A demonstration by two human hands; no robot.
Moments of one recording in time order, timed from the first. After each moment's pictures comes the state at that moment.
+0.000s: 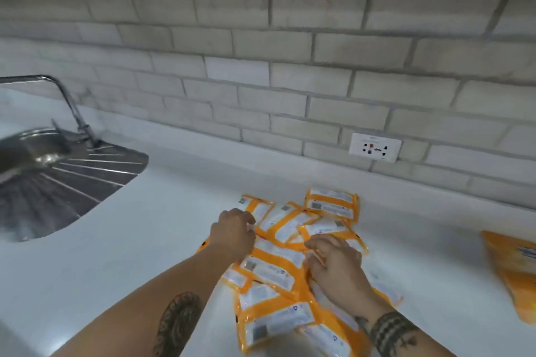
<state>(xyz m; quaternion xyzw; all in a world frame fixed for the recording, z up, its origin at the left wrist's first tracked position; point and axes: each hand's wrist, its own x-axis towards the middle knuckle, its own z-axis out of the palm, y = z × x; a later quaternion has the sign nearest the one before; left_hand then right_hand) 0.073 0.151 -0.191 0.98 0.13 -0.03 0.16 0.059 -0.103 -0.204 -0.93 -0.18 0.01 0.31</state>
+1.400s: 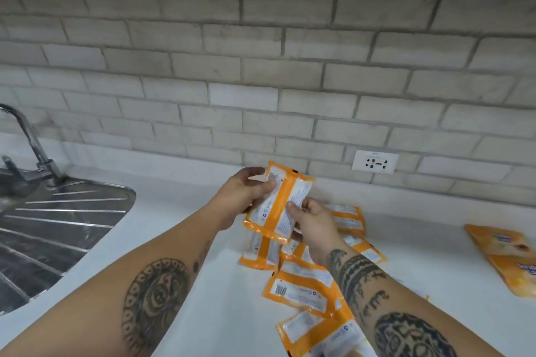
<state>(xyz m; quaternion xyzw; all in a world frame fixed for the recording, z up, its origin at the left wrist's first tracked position) 0.119 0.247 -0.073 0.72 -0.01 -0.07 0.69 0.098 0.065 -0.121 -0.70 0.05 0.06 0.71</state>
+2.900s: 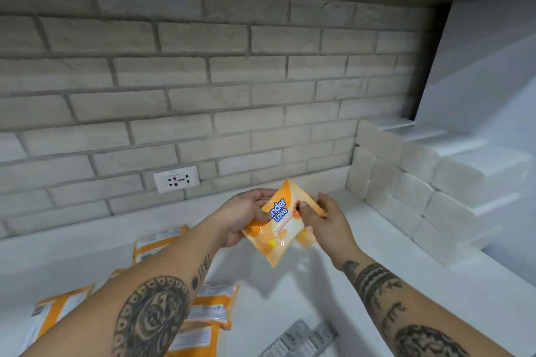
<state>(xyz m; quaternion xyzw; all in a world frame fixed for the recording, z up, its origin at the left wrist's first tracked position) 0.086 -0.167 -0.051 0.65 -0.20 -0.37 0.63 -0.038 -0.330 -0.083 -0.74 0.22 -0.23 0.60</state>
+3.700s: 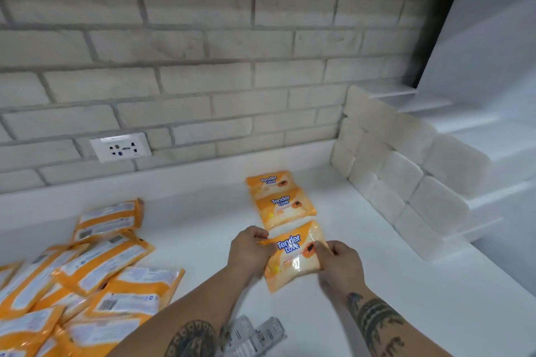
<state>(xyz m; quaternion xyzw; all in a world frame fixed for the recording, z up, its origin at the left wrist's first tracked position) 0.034 -0.296 -0.214 0.82 -0.06 -0.21 0.53 -0.080 -0.461 -0.225 -0.73 0.39 -0.16 0.53</state>
